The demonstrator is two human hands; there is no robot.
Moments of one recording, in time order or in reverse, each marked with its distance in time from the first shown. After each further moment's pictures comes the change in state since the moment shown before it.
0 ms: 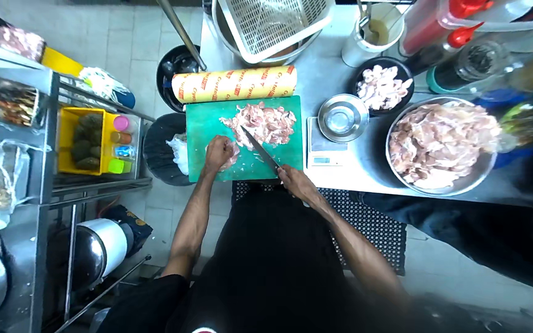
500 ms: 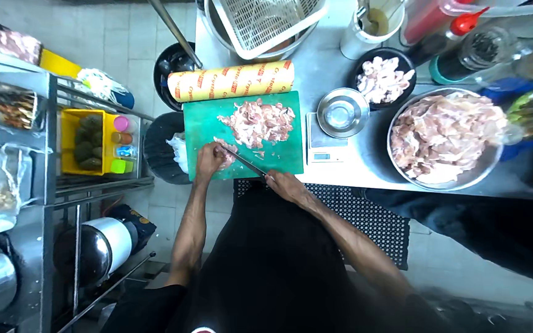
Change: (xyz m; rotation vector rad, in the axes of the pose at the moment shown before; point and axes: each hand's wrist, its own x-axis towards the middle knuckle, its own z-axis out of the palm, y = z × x) left_hand -0.042 -0.009 -0.013 -0.025 0.034 -0.101; right_hand 0.008 -0.010 0.025 -0.285 -0.097 -0.126
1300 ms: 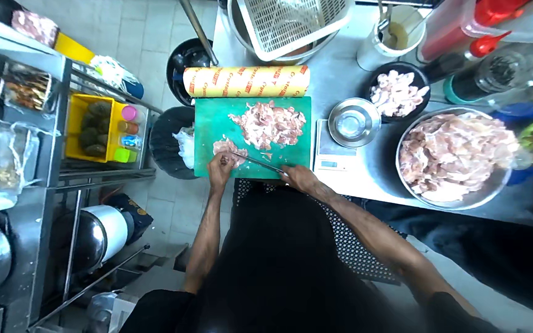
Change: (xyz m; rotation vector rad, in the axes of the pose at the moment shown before) left_hand -0.057 -0.005 0.049 -0.370 0.353 -0.055; right_hand 0.039 0.047 -0.012 -0.327 0.015 -0.085
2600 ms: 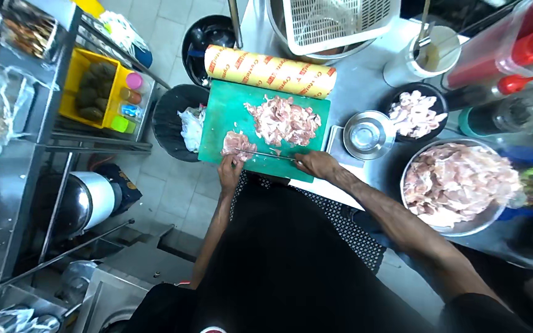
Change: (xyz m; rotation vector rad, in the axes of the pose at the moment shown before) left_hand -0.044 -0.017 0.033 0.130 0.249 0.056; right_hand 0.021 0.018 -0.069 -0.340 -0.095 -0.228
